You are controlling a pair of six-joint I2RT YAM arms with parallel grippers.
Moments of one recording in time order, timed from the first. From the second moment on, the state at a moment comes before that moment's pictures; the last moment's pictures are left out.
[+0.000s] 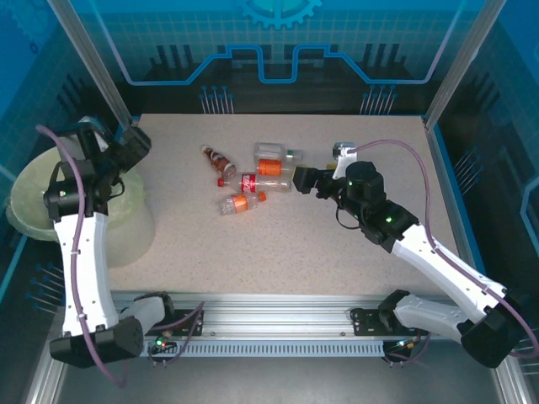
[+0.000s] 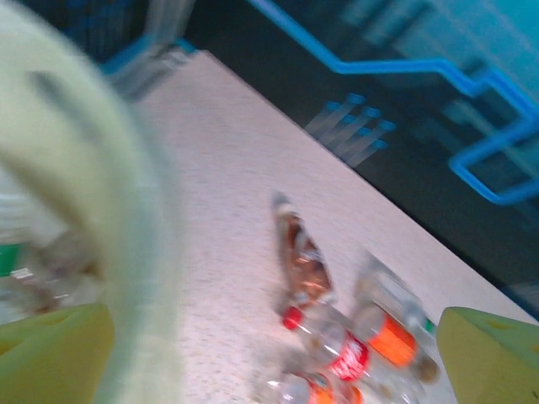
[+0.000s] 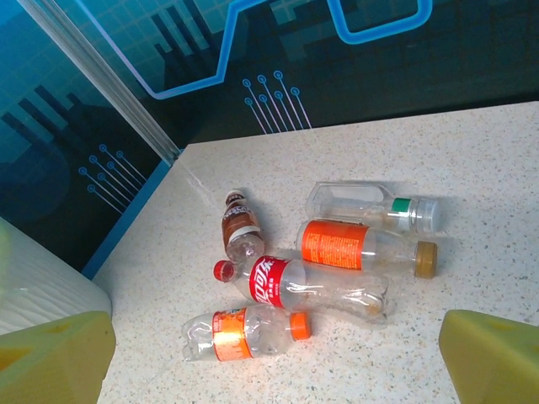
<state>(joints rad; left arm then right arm) 0.23 1.10 1.48 -0.92 0.11 -0.52 0.62 1.06 0.93 -0.17 0.10 0.50</state>
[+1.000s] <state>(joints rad) -0.20 1.74 1.21 -0.44 0.28 -0.33 0.59 0.91 0.80 -0.18 0.15 0.56</state>
